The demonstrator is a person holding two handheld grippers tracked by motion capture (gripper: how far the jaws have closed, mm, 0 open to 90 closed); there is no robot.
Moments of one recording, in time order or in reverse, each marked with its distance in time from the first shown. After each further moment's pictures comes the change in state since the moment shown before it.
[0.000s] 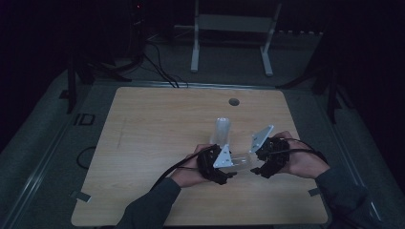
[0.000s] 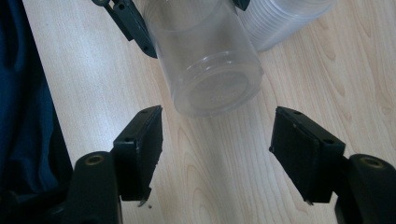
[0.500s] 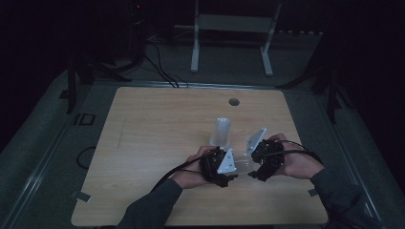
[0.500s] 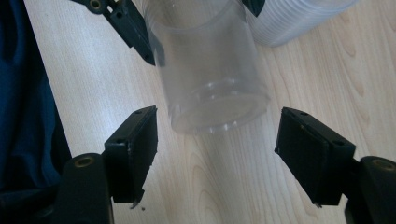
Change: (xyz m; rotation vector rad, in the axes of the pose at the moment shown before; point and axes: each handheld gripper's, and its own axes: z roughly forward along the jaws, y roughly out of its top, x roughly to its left) left arm -0.010 0.004 0.004 0.029 0.027 0.076; right arm 0.003 0.005 0.015 0.041 0.028 -0.014
